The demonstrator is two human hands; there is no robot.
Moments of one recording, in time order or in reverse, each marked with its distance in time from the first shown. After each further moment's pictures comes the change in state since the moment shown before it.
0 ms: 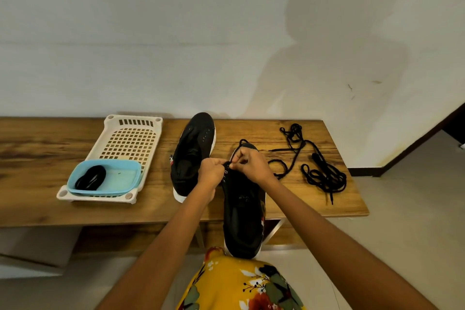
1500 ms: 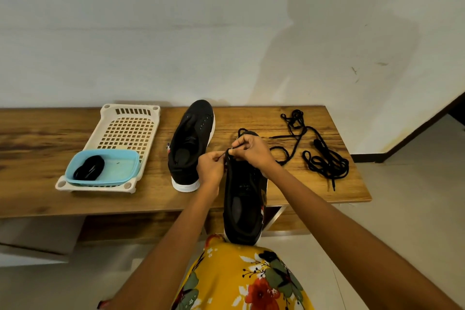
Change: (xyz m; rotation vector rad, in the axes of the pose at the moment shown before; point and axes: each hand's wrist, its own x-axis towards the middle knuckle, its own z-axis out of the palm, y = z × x) left_hand -0.005 -0.022 0.011 -0.115 0.143 0.089; right_hand 0.007 0.009 0.003 0.392 -0.041 0.157
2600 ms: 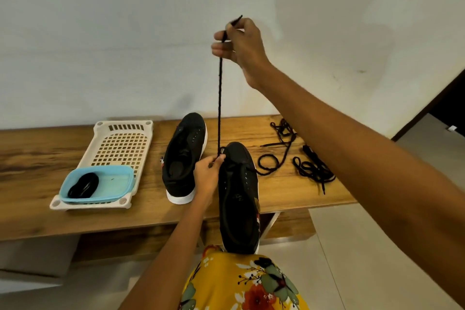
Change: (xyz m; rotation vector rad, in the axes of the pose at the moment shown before) left_hand 0.003 0.001 0.002 0.124 -0.032 0.272; right_hand 0.015 -0.222 -0.054 0.506 0.136 -0.433
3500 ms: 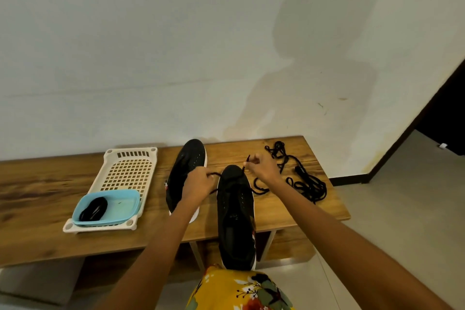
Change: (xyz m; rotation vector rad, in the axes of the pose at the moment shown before) left_hand -0.001 0.065 -0.040 0.559 -0.131 0.051; right_hand -0.103 0.122 -0.093 -0.778 0.037 0.363
